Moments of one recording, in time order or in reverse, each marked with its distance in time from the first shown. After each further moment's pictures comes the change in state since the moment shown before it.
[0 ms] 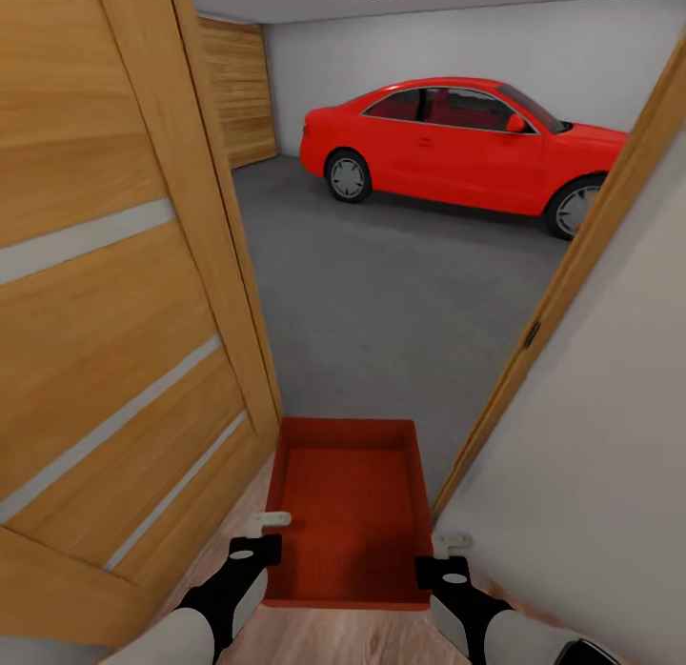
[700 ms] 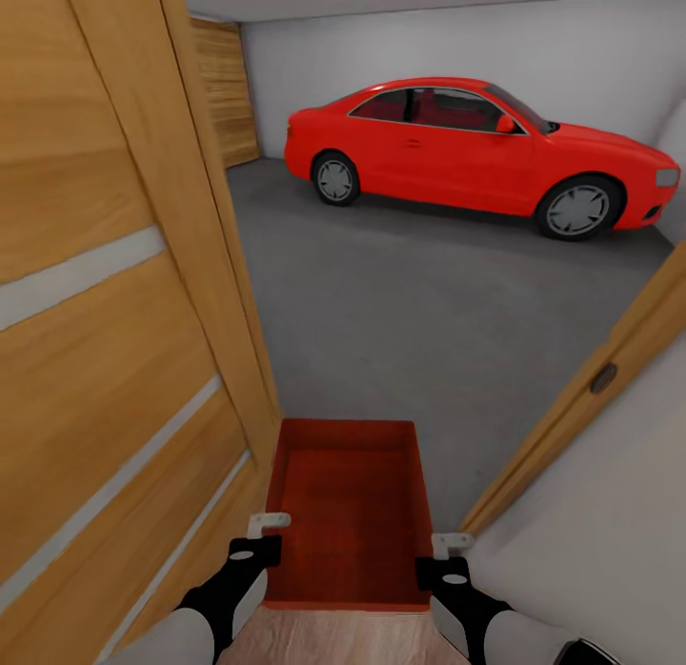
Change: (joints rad) left arm 0.000 0.000 0.000 0.004 0.001 -0.001 0.000; right arm 0.000 0.002 -0.002 0.004 0.002 0.000 0.000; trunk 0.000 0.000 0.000
